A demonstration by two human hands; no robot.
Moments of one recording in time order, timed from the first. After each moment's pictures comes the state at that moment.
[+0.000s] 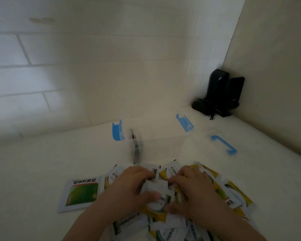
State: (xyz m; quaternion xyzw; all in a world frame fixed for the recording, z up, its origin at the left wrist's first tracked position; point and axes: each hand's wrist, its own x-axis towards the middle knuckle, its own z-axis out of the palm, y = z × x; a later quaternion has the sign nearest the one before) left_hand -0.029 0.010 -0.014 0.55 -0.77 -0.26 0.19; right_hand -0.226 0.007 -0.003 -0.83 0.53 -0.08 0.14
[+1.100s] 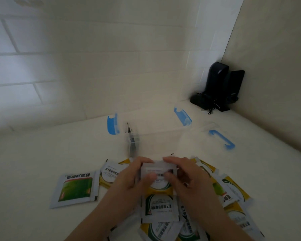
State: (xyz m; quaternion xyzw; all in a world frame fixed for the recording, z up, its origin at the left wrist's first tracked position) left_hand -0.045 0.021 -0.023 0.45 -0.64 -0.42 0.46; right_hand -0.216 0.014 -0.008 -0.73 0.46 -0.41 0.29
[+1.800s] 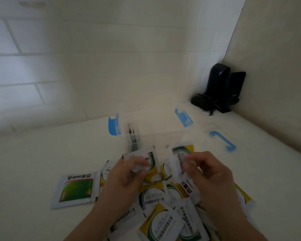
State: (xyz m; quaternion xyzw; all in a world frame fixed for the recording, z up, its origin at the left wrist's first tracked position) left_hand -0.041 0.019 -0.023 0.55 -0.64 -0.26 0.46; right_hand -0.231 0.013 0.002 -0.61 0.48 -0.54 0.34
